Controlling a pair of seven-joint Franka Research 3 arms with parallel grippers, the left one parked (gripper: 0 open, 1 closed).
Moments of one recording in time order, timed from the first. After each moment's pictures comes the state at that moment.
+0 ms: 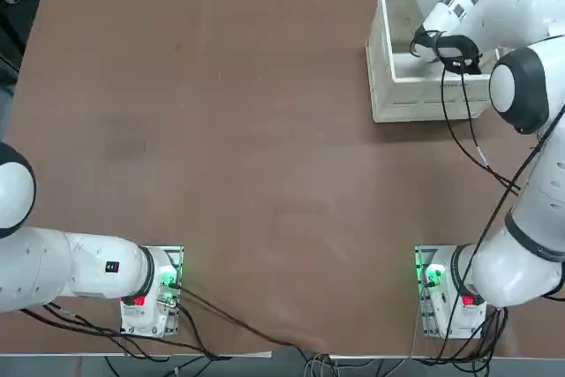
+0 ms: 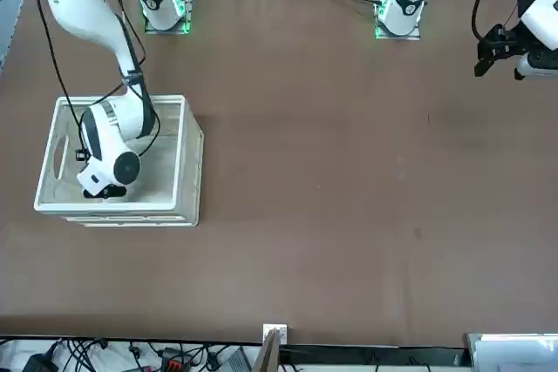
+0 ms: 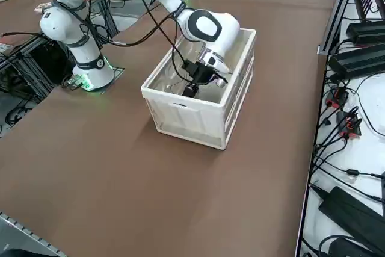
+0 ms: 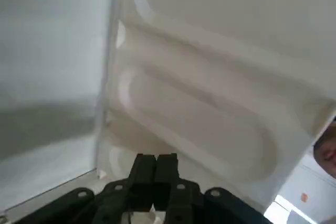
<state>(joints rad) 0.28 0.59 -0.22 -1.82 -0.75 1.81 0.39</state>
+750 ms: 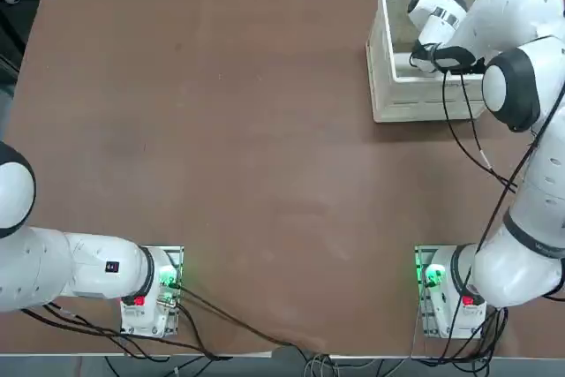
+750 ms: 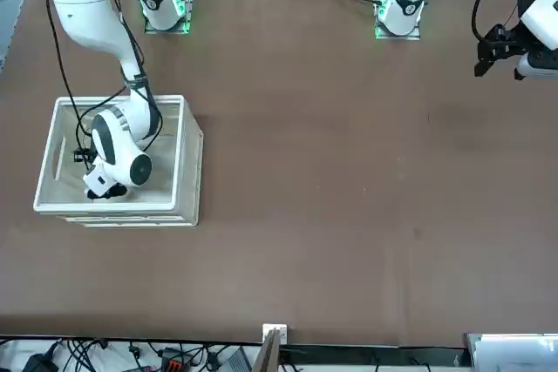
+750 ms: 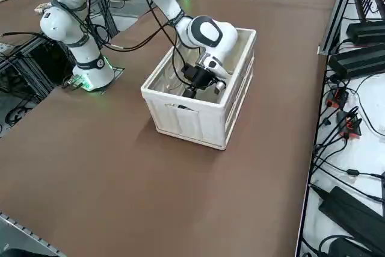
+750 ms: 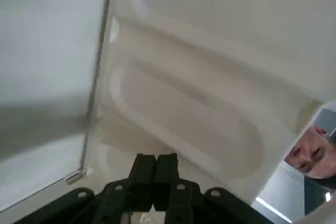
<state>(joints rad) 0.29 0.63 -0.21 -1.82 -0.87 1.76 0.45</state>
